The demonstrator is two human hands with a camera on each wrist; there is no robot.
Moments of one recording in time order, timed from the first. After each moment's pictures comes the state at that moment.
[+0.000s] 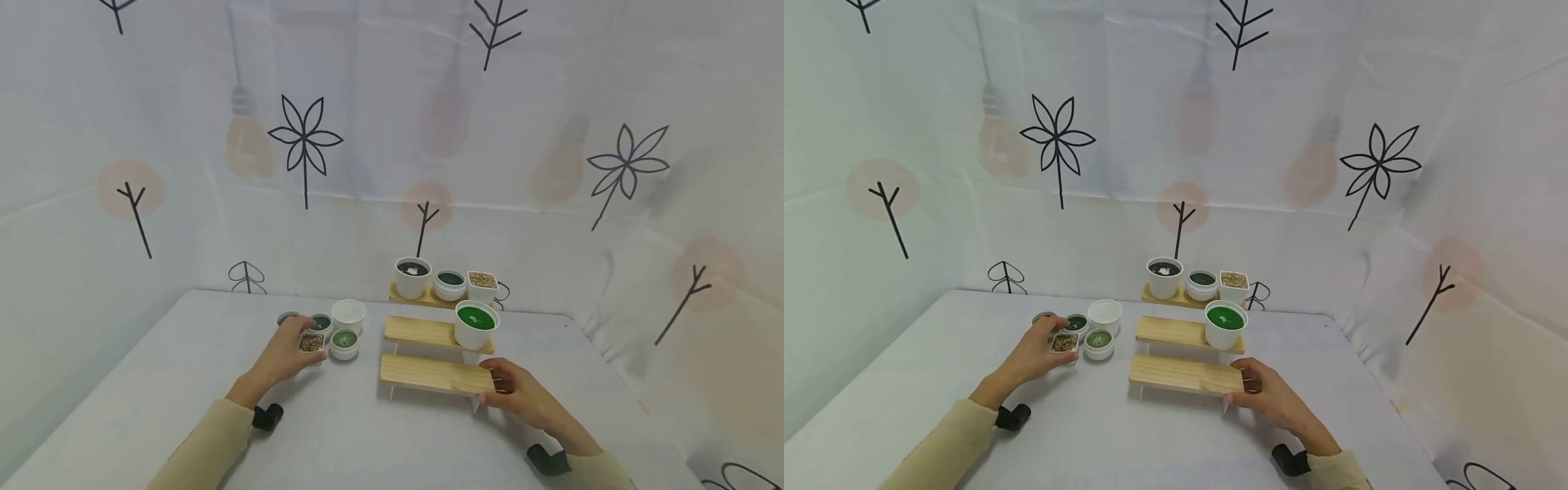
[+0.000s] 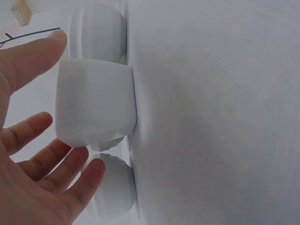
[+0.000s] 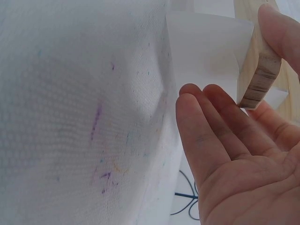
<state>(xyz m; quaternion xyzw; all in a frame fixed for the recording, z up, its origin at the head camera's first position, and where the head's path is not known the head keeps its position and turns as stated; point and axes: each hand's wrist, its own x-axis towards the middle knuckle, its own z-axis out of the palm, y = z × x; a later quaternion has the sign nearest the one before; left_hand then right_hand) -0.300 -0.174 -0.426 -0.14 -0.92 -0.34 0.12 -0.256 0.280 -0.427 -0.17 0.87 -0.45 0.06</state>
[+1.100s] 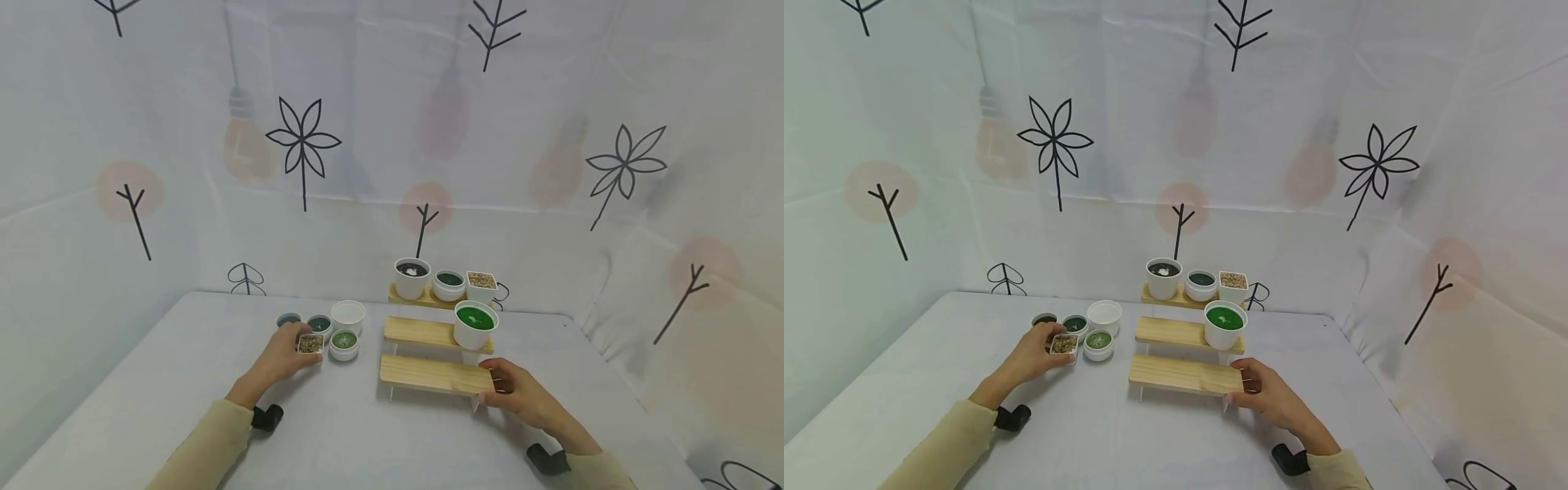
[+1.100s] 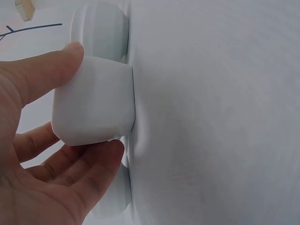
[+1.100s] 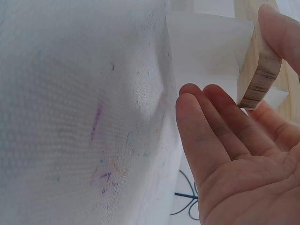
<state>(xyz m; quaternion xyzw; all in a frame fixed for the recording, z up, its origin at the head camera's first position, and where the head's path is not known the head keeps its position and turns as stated) -0.304 -0.177 -0.430 -0.09 -0.93 -0.34 0.08 -0.256 0.279 -0.428 -0.17 0.87 -0.45 0.06</state>
